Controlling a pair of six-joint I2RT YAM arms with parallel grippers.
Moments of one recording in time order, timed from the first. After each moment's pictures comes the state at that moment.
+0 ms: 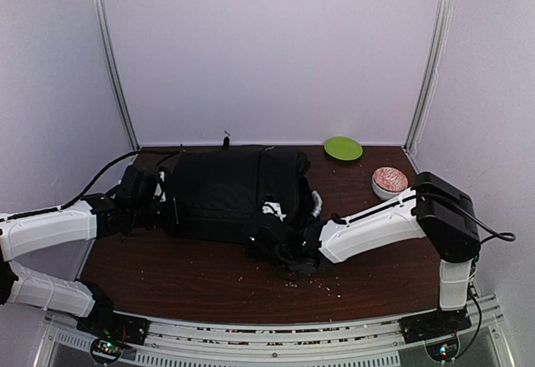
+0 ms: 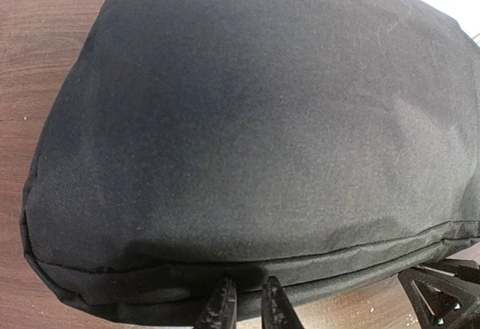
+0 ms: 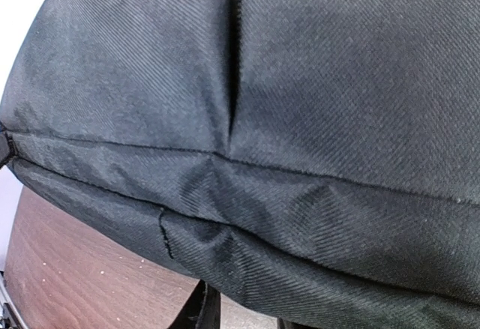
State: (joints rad) left arm -0.59 1.14 0.65 -0.22 -0.12 -0.59; right arm 1.20 2.00 1.23 0.06 0.52 0.95
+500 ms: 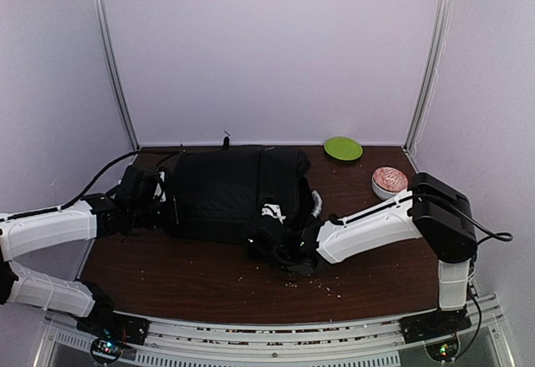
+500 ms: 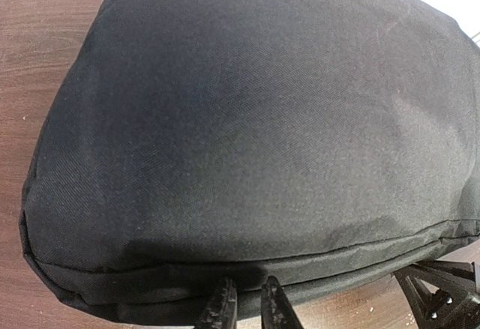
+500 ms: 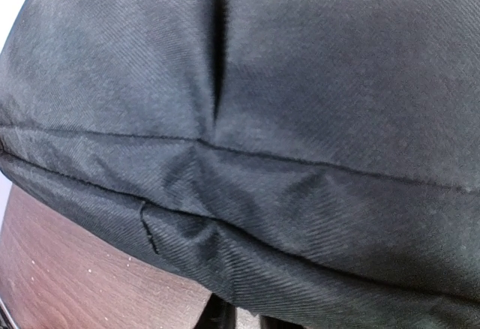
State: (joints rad) left arm -0.59 1.14 0.65 -0.22 -0.11 -0.59; right arm 1.20 2.02 1.24 0.03 0.53 0.96
